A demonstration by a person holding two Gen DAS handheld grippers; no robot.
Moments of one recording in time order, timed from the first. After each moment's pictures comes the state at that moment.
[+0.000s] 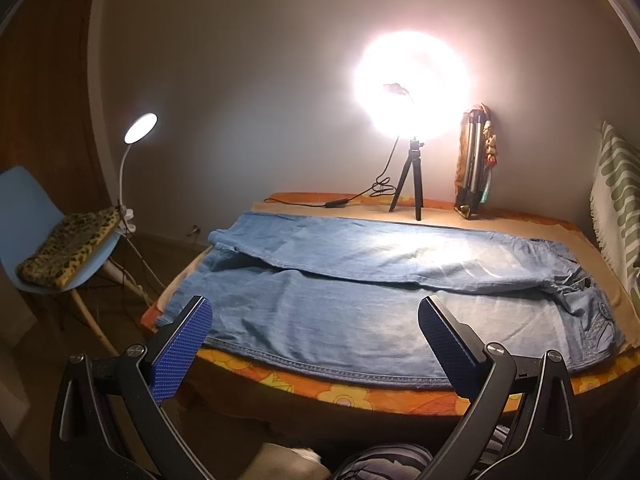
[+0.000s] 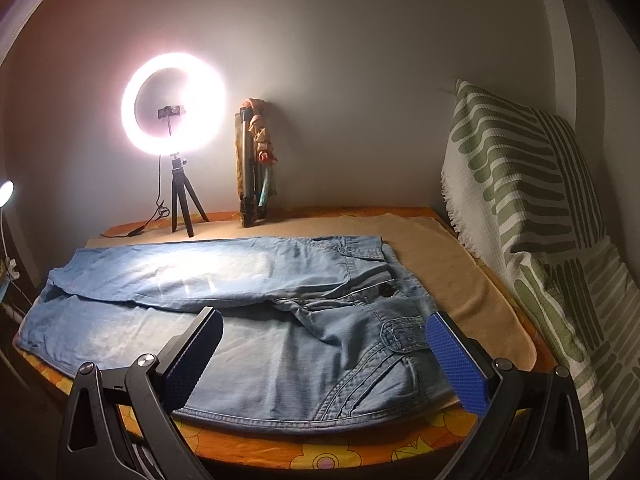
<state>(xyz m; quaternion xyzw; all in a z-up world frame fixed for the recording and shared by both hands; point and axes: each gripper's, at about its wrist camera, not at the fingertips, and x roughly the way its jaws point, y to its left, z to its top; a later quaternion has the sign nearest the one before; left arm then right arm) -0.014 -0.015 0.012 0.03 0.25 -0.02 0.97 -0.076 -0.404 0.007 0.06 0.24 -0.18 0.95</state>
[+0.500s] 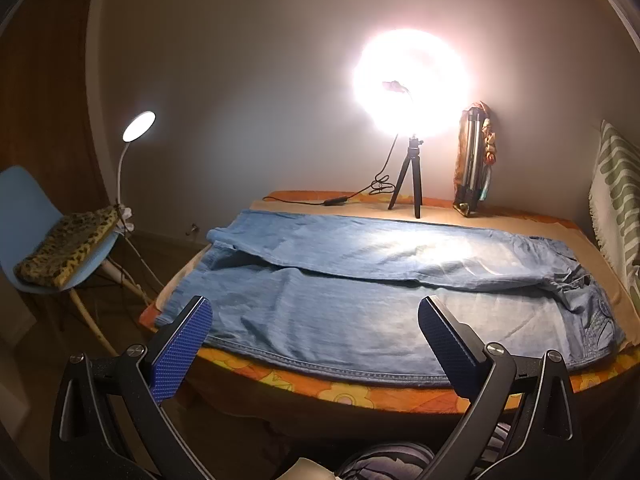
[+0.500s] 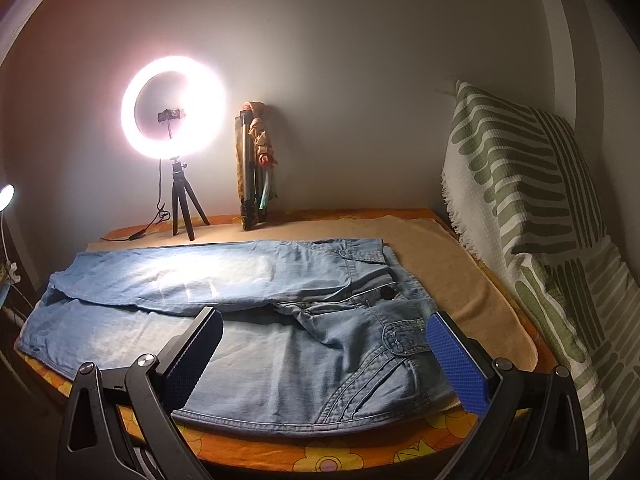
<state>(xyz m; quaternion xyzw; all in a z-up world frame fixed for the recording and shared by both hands) -0.013 -0.014 0.010 0.03 0.26 -0.02 0.97 -0.073 -0.403 0.009 0.06 0.24 -0.18 0.95</state>
